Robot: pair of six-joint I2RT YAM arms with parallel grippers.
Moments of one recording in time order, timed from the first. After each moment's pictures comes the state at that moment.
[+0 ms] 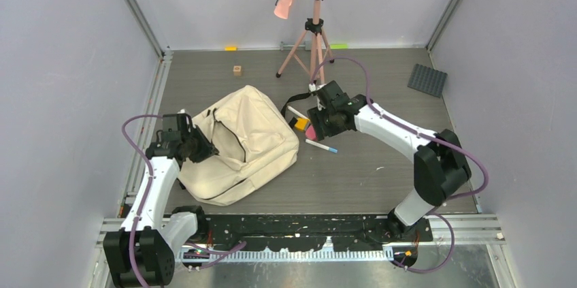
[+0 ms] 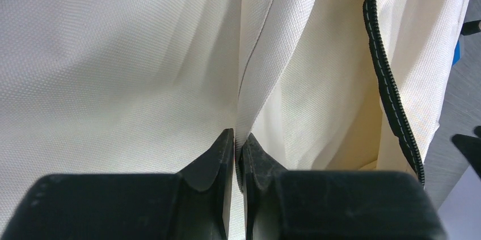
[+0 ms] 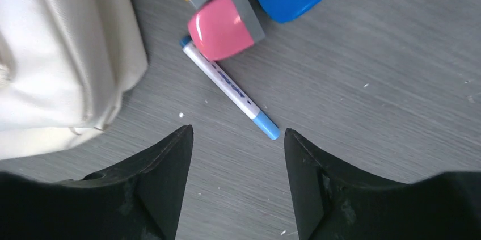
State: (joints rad) left arm 0.06 0.97 0.69 -0.67 0.21 -0.56; right arm 0.63 1.57 1.20 -0.64 0.09 0.21
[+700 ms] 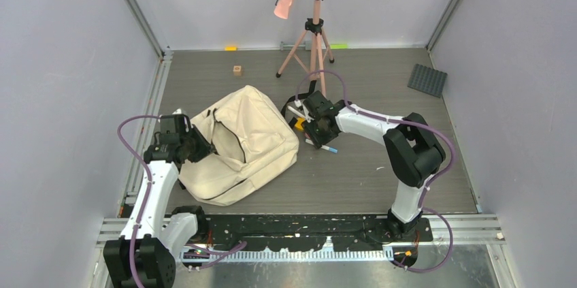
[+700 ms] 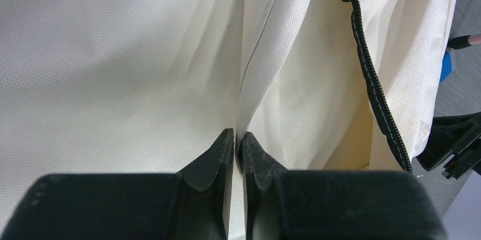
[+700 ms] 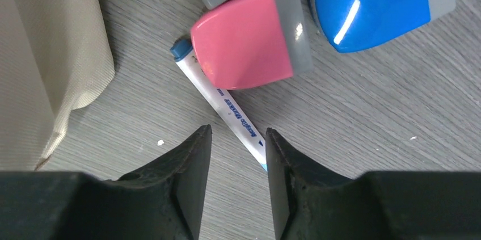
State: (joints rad) left arm 0.07 0.92 0.69 -0.67 0.17 -0.57; right arm 0.65 1.81 1.19 -0.58 0.04 0.05
